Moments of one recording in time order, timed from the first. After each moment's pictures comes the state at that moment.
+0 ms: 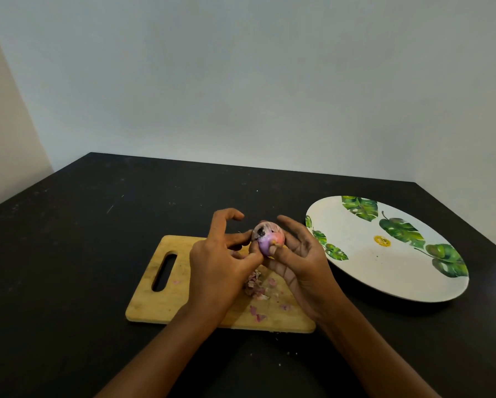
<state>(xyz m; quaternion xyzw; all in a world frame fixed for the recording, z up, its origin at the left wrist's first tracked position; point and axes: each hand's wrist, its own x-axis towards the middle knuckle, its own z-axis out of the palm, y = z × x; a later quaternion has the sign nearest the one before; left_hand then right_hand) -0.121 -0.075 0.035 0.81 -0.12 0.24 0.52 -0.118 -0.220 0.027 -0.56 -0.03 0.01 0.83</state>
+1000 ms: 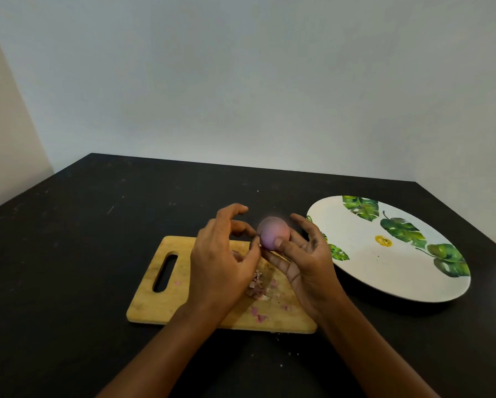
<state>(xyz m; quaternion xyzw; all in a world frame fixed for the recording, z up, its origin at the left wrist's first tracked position) -0.118 -0.075 0.034 0.81 -0.16 0.34 0.45 -0.116 -0.215 0.028 -0.52 0.00 -0.05 0.86</state>
